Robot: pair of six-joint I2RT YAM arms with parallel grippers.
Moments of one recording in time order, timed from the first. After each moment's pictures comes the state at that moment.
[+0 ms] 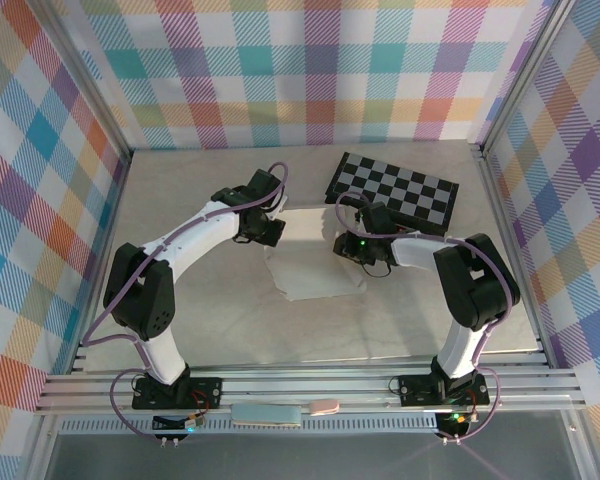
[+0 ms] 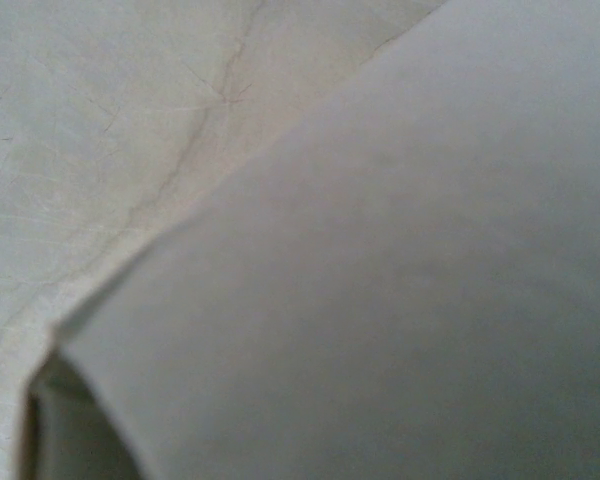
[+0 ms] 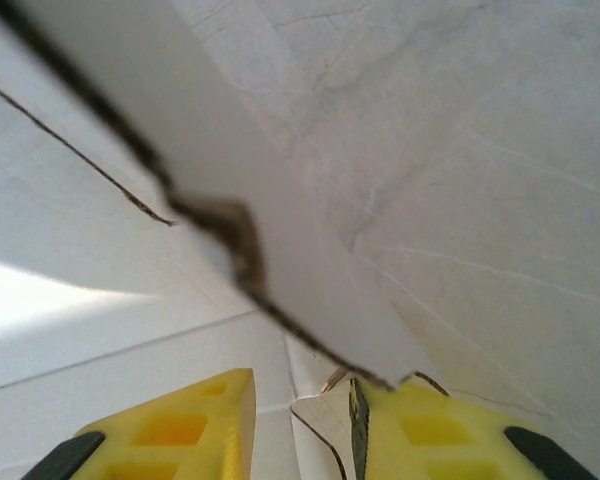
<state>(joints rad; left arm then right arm) -0.53 1.76 1.42 -0.82 -0.04 -0.10 0.44 1.77 0.92 -0.06 -0.32 0.70</state>
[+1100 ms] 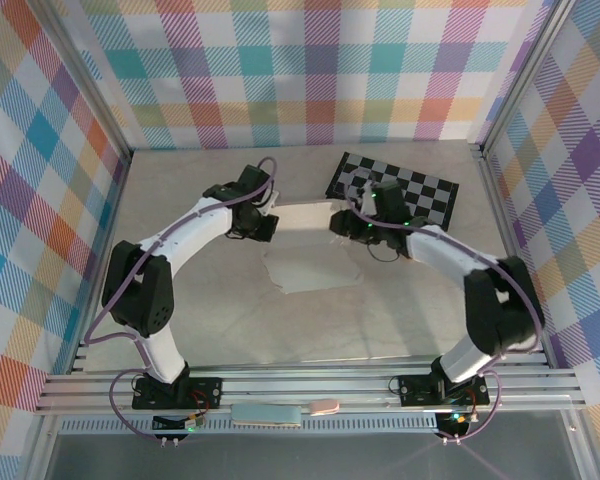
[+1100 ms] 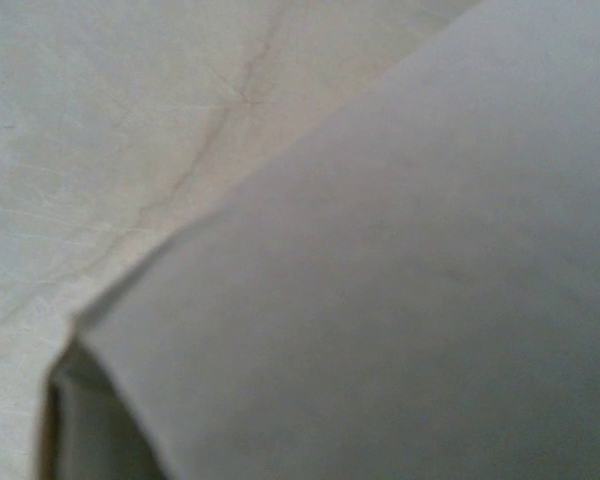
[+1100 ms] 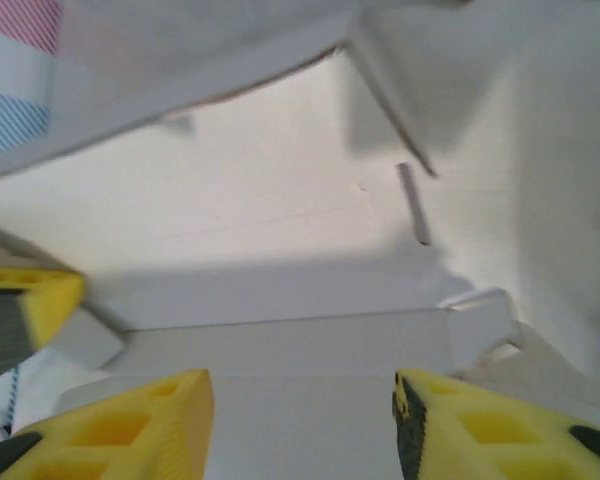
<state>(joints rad) -0.44 1.77 1.42 -0.80 0.04 -0.12 0.39 1.56 1.01 -0.17 -0.42 0.60</state>
